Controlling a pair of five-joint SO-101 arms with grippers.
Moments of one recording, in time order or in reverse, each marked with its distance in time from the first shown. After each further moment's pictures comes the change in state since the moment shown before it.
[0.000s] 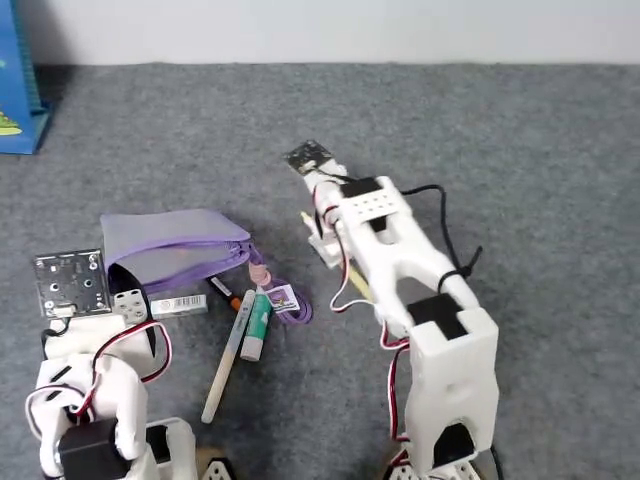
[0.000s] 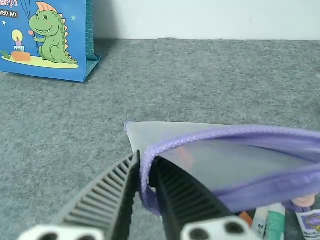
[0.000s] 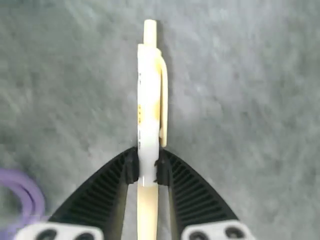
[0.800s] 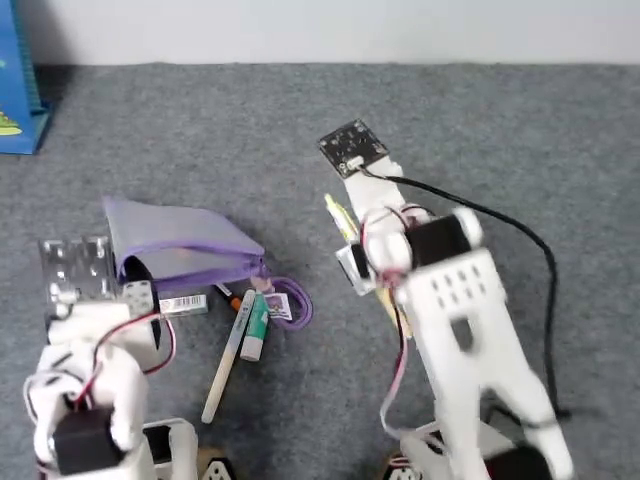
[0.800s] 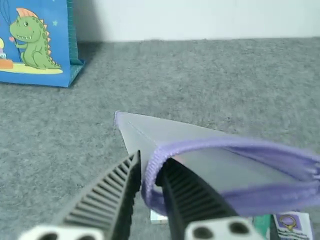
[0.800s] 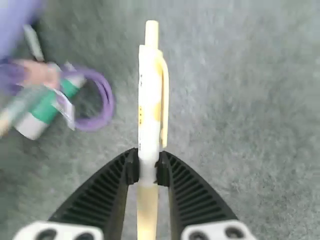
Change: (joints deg) left arm 3.5 8.8 -6.2 0.5 0.2; right arm -3.1 -56.5 17.2 20.3 -8.8
